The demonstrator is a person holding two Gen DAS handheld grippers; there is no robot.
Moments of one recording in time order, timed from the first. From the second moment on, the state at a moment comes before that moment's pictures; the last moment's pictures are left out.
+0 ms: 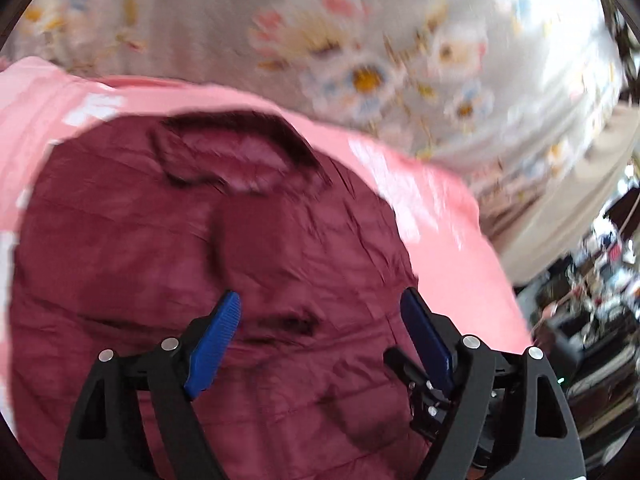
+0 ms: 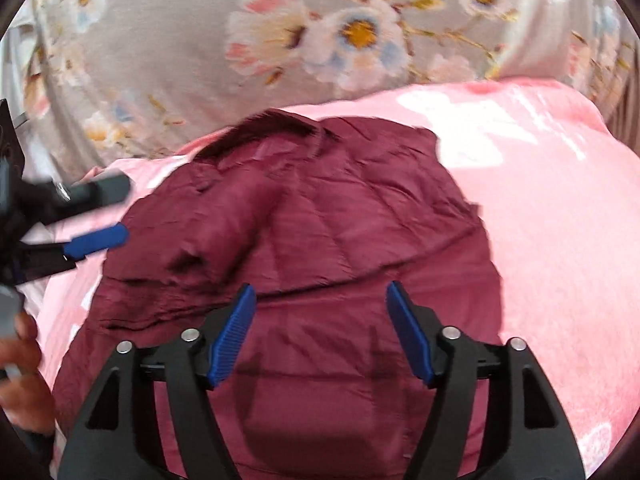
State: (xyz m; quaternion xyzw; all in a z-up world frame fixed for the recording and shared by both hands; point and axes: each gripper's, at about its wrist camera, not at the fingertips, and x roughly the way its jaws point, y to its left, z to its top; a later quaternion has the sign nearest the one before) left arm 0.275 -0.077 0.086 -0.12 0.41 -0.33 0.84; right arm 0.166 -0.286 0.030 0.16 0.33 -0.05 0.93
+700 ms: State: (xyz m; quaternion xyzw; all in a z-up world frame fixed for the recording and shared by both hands) left arm 0.373 0.031 -0.022 -0.02 0.47 -0.07 0.88; right arm 0.206 -0.336 0.001 0.21 0.37 -0.16 0.89
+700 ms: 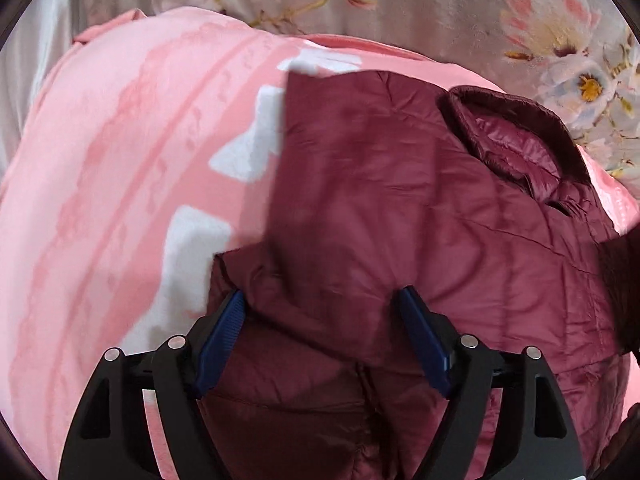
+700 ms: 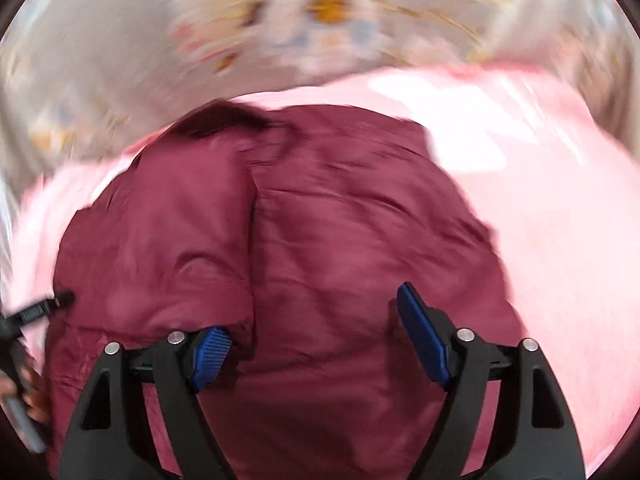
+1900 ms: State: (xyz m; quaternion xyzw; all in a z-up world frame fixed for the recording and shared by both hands) left arm 0.374 0.071 -0.025 -0.09 0.49 -0.08 0.86; right arm 0.237 -0.320 -0.026 0.16 0.41 -0.09 0.89
